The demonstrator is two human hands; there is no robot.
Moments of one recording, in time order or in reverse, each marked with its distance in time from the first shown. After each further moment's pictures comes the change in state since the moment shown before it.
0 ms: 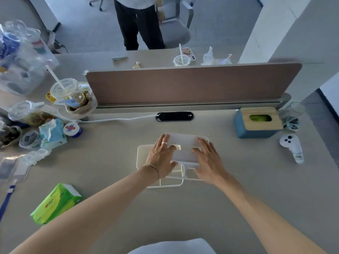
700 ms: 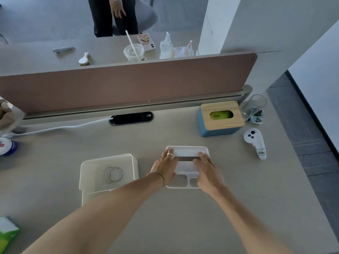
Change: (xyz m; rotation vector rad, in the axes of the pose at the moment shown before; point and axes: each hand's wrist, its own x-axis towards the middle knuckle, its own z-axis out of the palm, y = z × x) left_hand 0.106 0.133 0.100 0.041 -0.413 0.081; right_hand -0.052 0.167 0.032 0.060 -0.204 0.326
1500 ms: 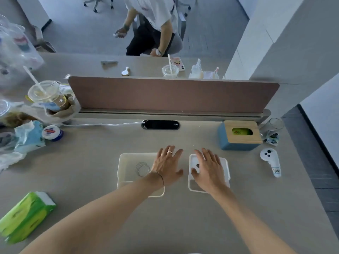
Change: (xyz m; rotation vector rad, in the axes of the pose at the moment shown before) left_hand -0.092 -0.059 -0.042 -0.050 0.369 -0.065; right_hand -0.014 -0.126 -0.055 -0.142 0.243 -0.093
